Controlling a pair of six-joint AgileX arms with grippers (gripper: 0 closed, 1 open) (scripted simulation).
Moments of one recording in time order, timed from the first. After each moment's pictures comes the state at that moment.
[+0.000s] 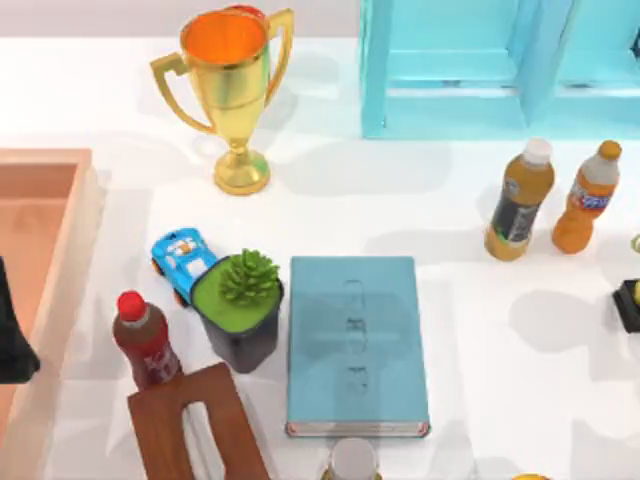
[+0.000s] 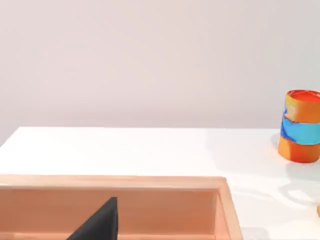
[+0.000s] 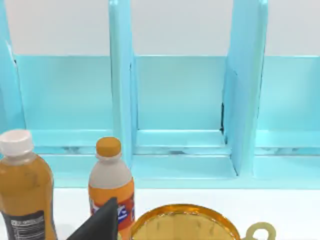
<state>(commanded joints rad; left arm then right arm) 0.00 0.00 0.00 0.00 0.00 0.00 0.00 0.00 0.00 0.00 0.00 0.00</state>
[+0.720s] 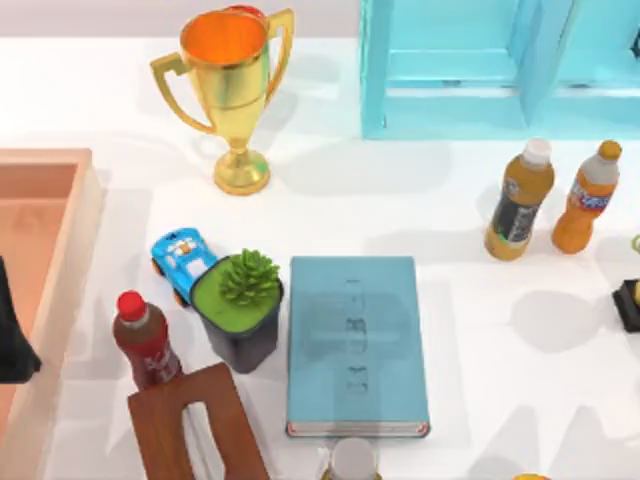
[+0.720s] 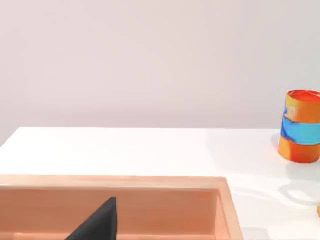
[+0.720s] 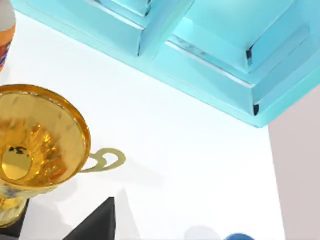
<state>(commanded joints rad) 0.00 0.00 0.00 0.00 0.00 0.00 -0.17 0.53 0.48 -0.37 0.00 -0.57</state>
